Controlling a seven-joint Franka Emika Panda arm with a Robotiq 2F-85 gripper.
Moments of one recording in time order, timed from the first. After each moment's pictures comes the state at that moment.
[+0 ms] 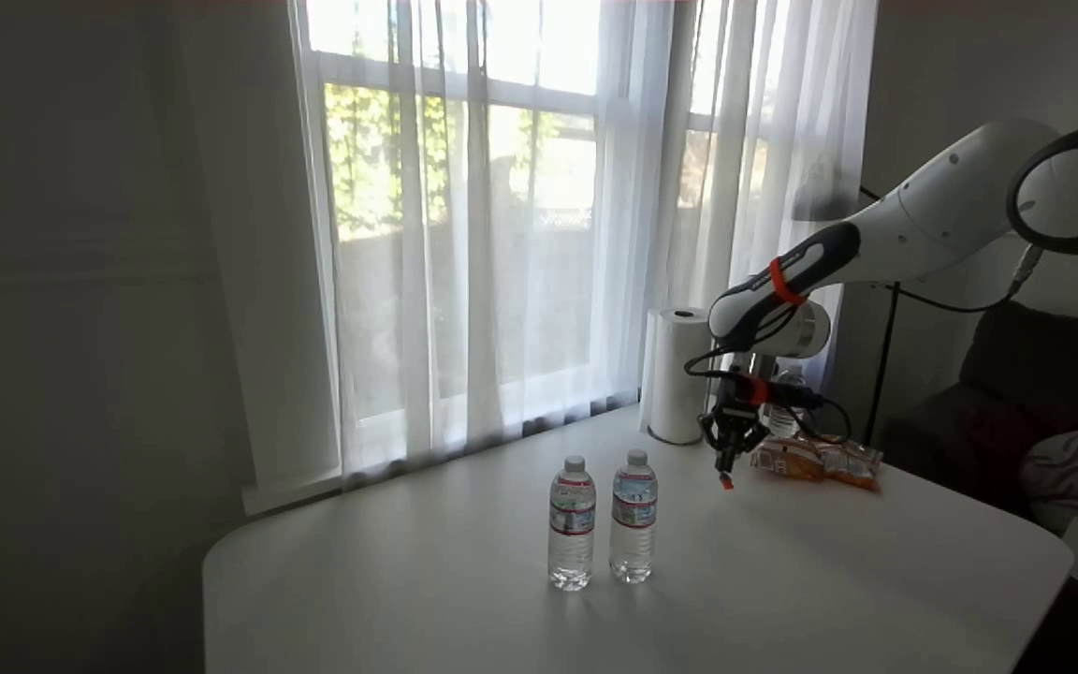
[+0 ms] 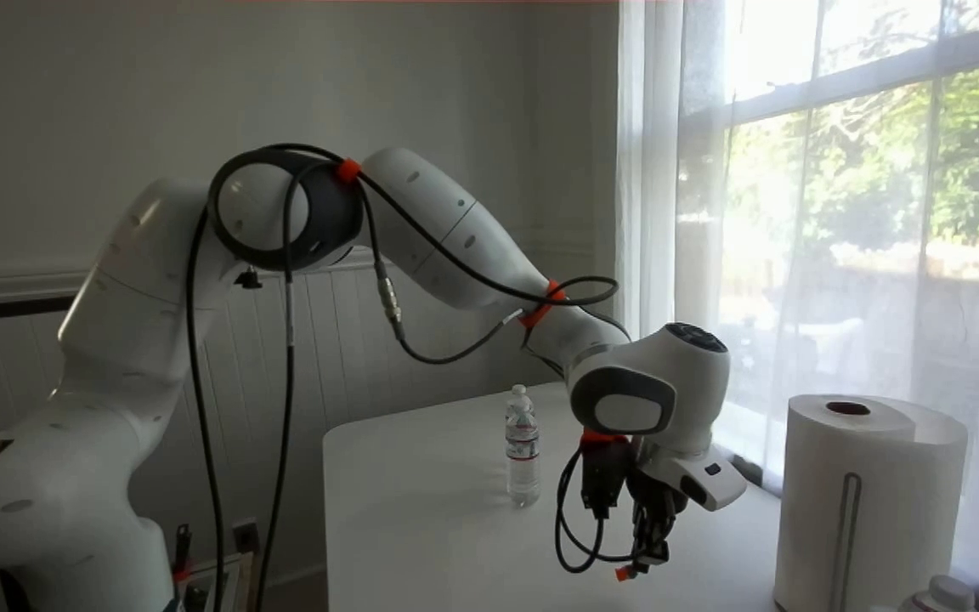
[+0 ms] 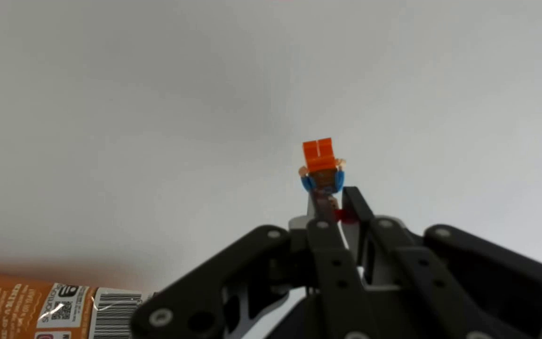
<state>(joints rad) -0.13 0.56 -0.14 -1.79 0.31 2.26 0.17</state>
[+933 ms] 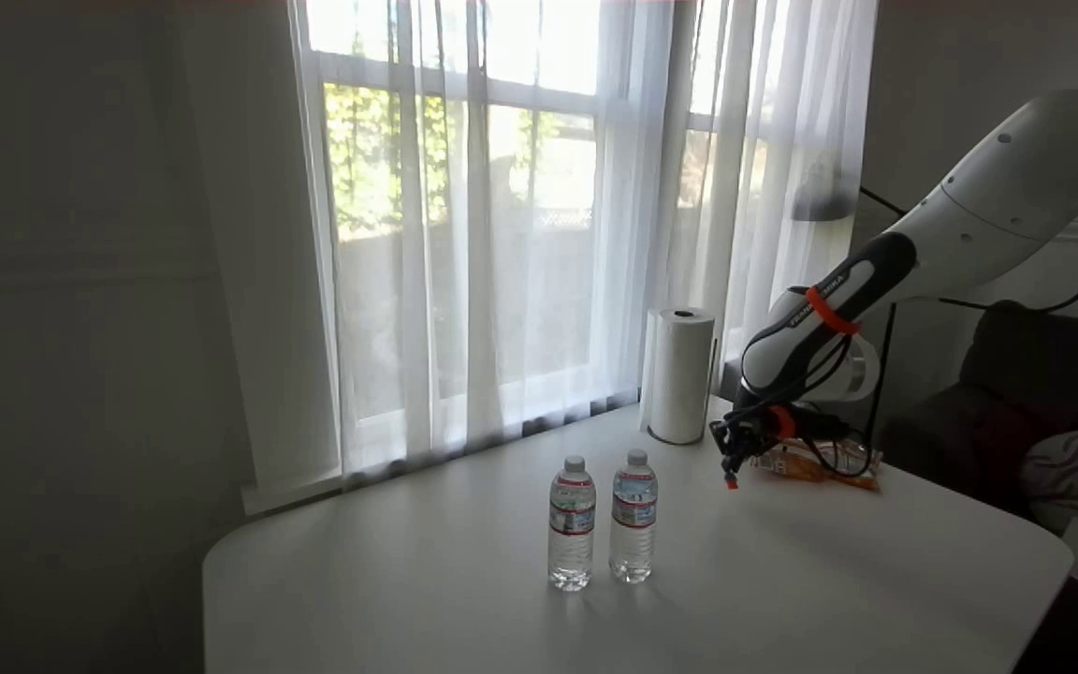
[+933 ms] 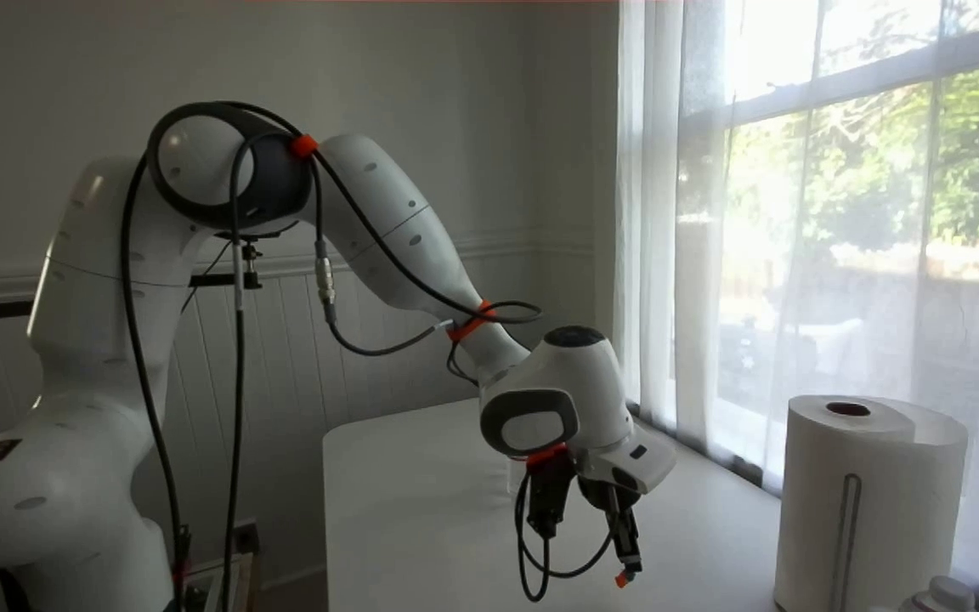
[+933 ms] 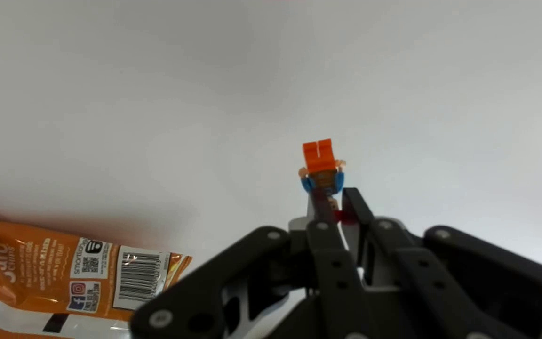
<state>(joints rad) -0.06 0.37 -0.12 -2.20 0.23 2.84 0.16</state>
